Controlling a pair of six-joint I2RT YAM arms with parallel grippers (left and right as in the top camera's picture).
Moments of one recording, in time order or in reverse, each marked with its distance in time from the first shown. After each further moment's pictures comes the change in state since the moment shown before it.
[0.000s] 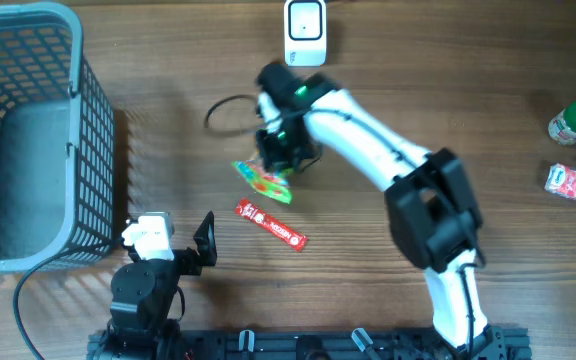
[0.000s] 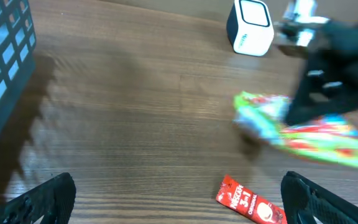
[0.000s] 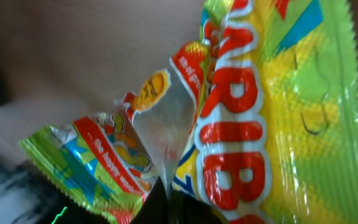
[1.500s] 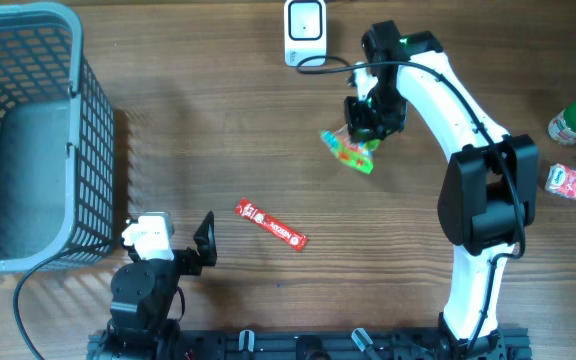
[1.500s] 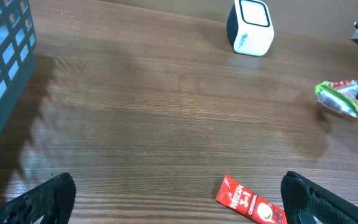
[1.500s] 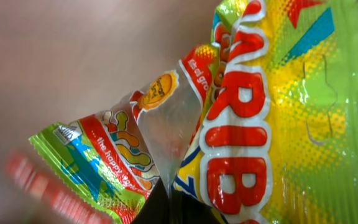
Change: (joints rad) left arm 0.000 0.000 0.000 0.000 0.000 0.000; right arm -0.309 -0.031 0.003 -0.084 0.275 -0.142
